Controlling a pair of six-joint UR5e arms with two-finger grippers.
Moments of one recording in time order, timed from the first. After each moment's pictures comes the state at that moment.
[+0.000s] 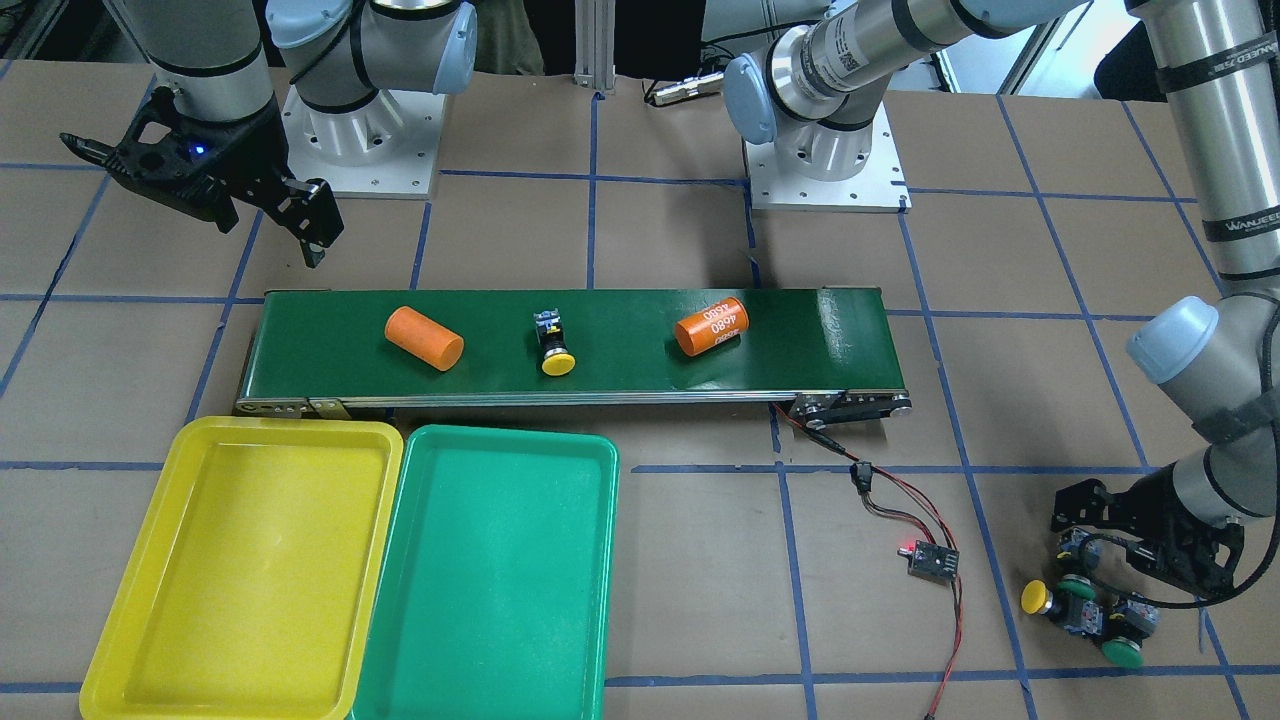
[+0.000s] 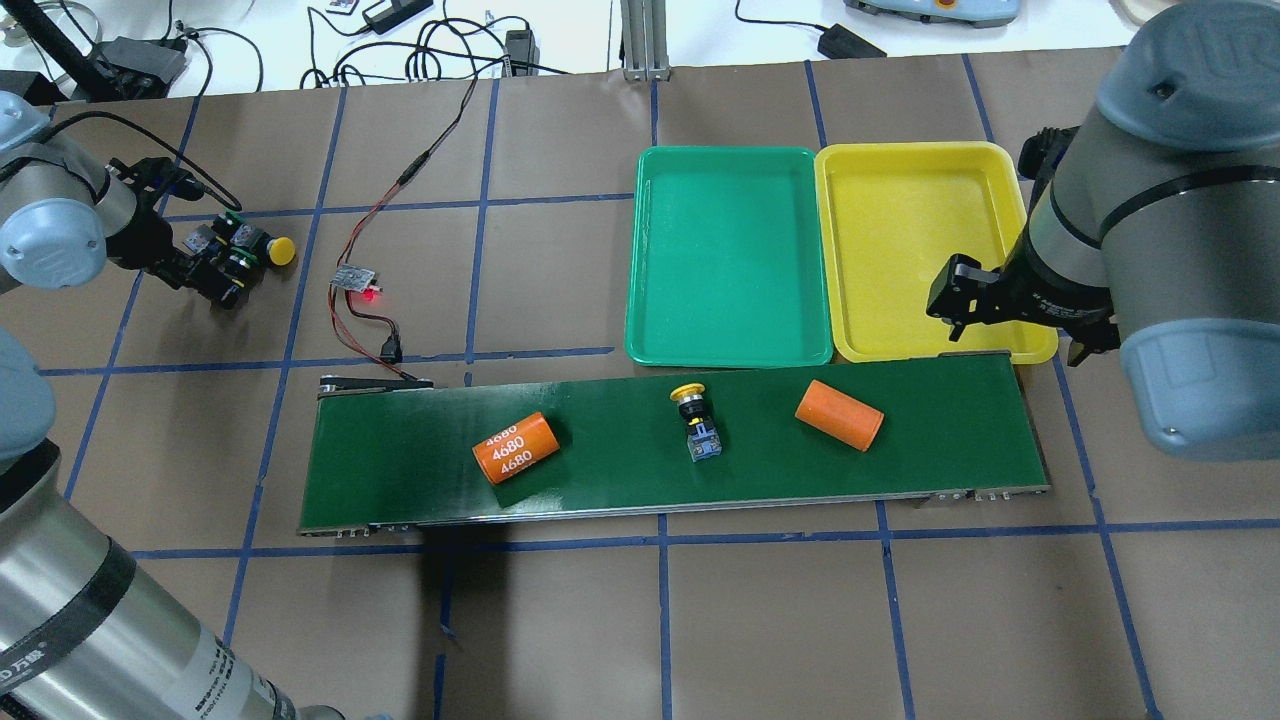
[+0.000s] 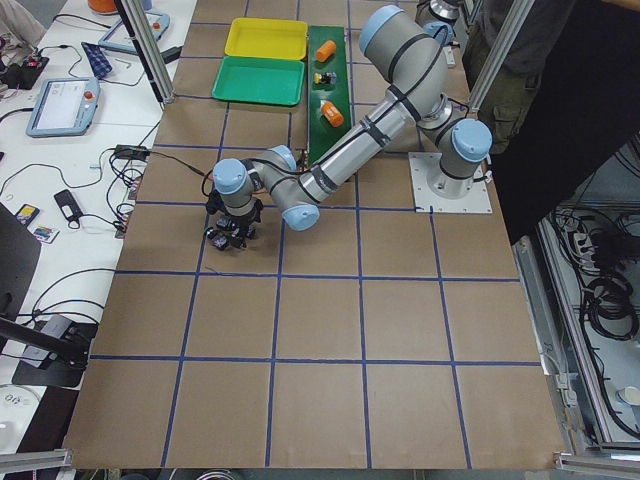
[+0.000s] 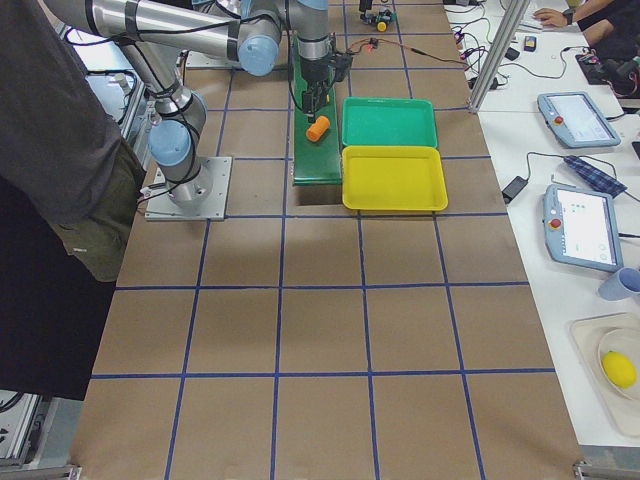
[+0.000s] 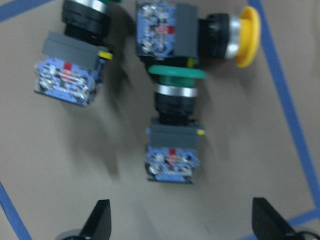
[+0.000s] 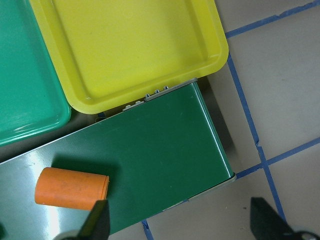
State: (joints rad) left arm -1.04 -2.22 -1.51 -1.01 1.54 0.95; right arm 1.51 -1.77 1.96 -1.83 -1.71 0.29
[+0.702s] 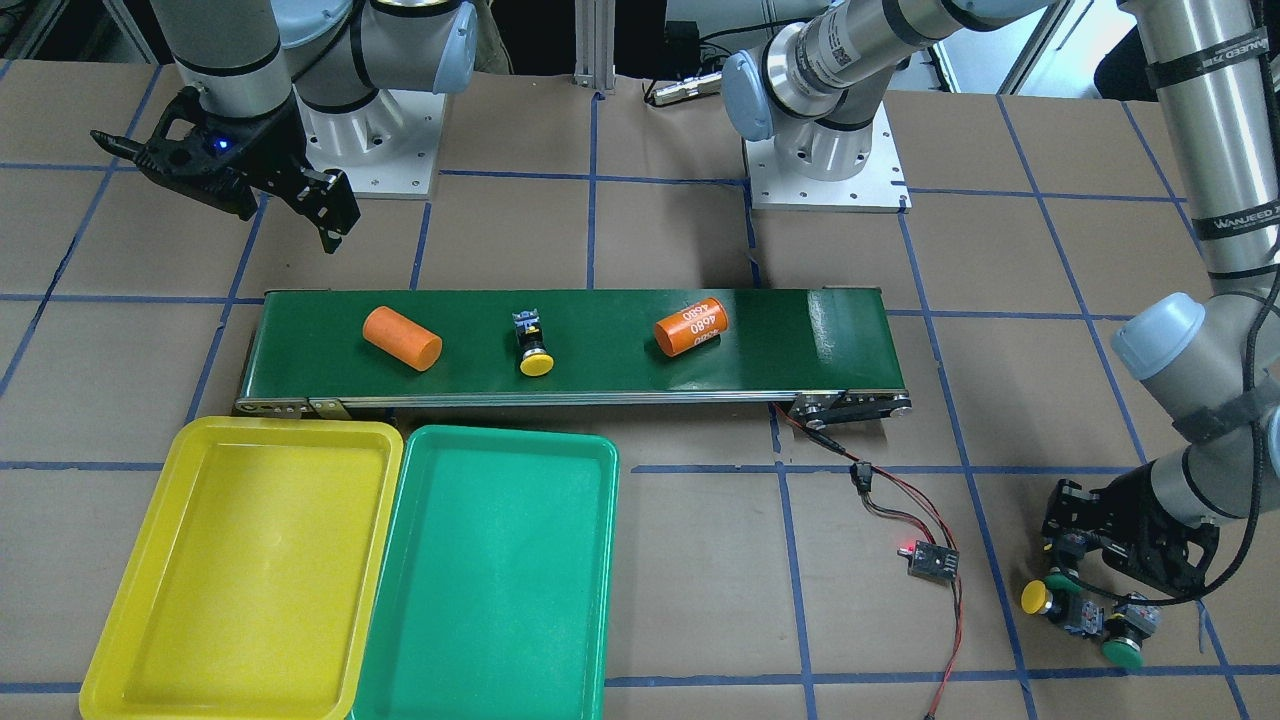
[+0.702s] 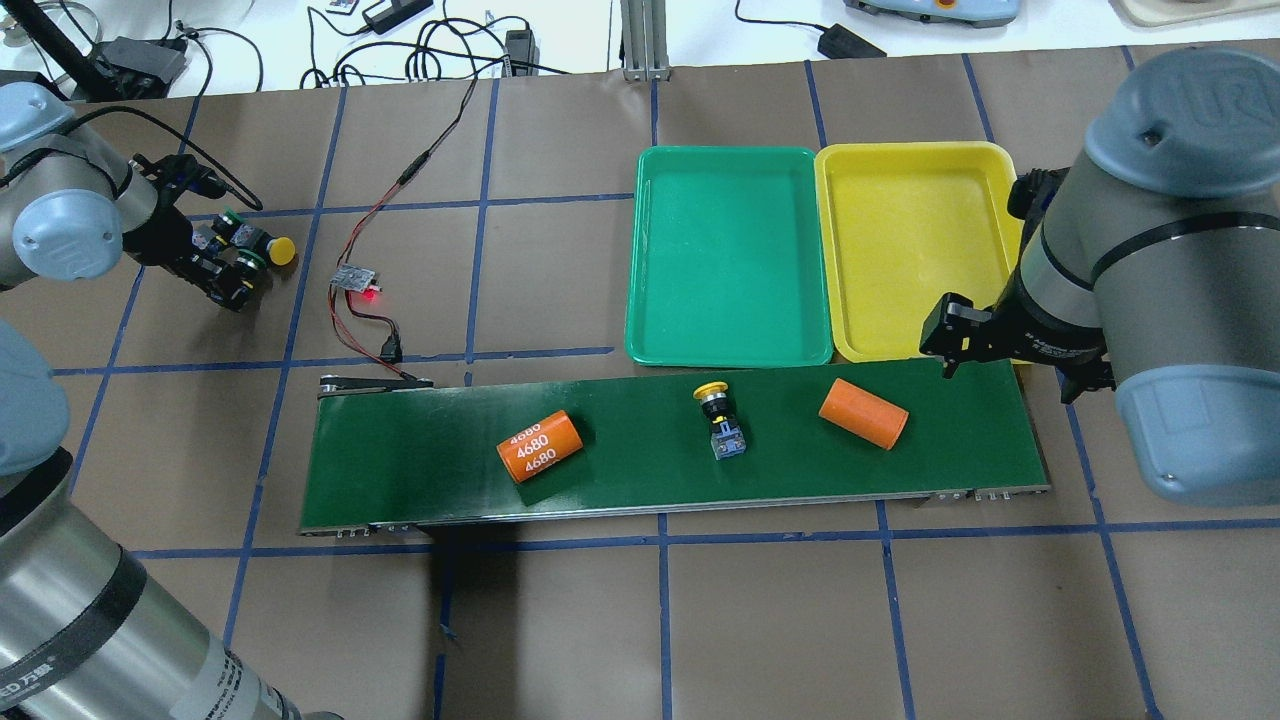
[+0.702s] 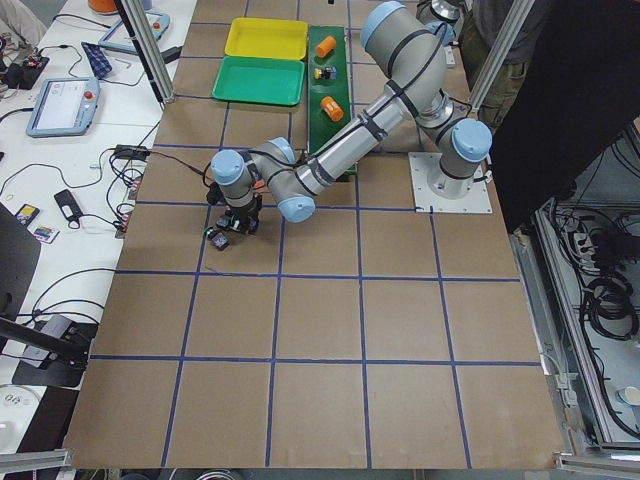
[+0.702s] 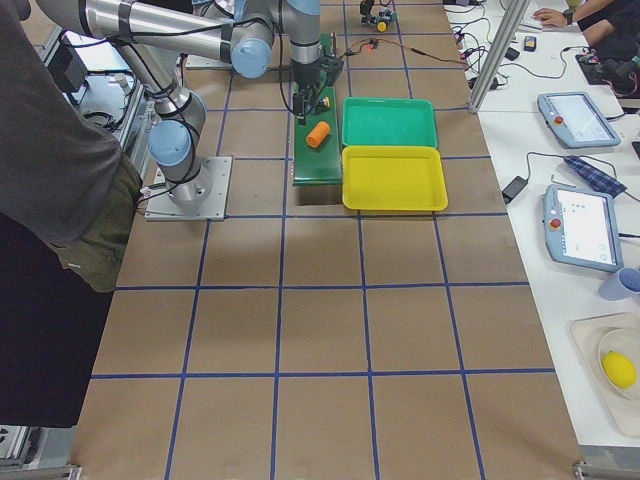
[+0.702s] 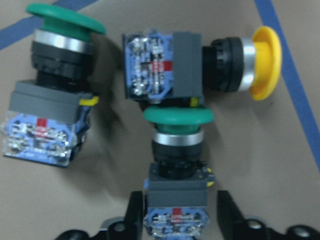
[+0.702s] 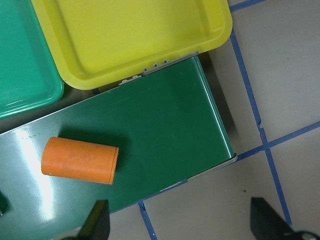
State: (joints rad) left arm -1.08 -2.18 -1.53 -1.08 1.55 0.94; right arm 1.52 -1.81 2.01 -1.80 -1.70 0.28
